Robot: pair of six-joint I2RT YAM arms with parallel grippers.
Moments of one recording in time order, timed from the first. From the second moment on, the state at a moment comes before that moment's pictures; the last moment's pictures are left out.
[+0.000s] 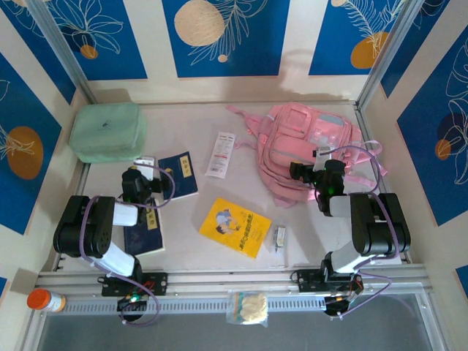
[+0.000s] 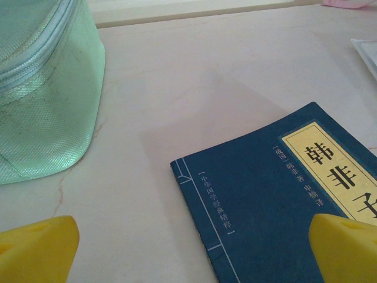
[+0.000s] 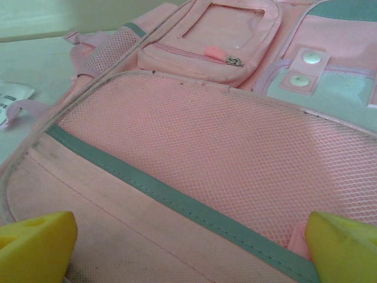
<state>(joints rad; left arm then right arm) -0.05 1.56 0.36 0.83 0.02 0.06 -0.01 1.53 0.42 0.69 -0.18 0.08</state>
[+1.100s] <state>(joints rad) -0.05 1.49 0.35 0.81 0.03 0.06 0.02 1.50 0.42 0.68 -0.17 0.07</state>
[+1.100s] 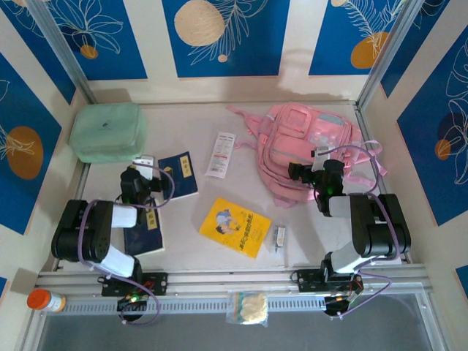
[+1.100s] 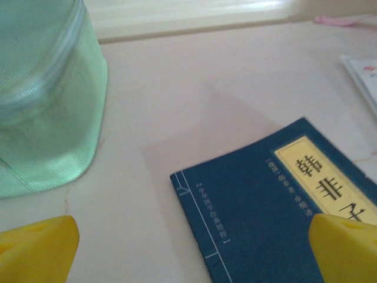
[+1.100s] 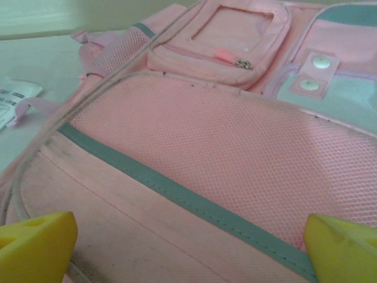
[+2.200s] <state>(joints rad) -0.18 0.93 0.53 -0.01 0.18 -0.65 -0.17 1.05 0.67 -0.60 -0.26 0.74</state>
